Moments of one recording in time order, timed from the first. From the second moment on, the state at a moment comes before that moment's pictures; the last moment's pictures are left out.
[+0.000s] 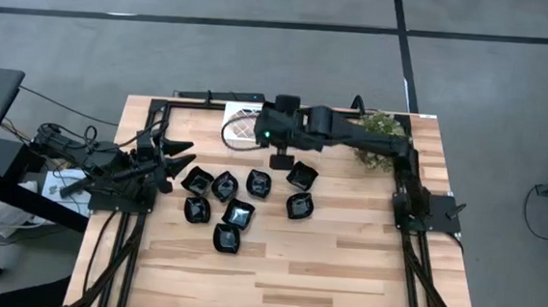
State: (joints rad) left arm -0.39 0.51 0.46 -0.04 -0.76 -0.24; right arm -0.07 2.03 2.36 -1.33 0.50 -0.30
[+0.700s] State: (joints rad) left arm -0.39 0.52 0.46 -0.04 -0.76 -0.24; right arm -0.22 2.18 2.33 -1.22 0.34 -0.38
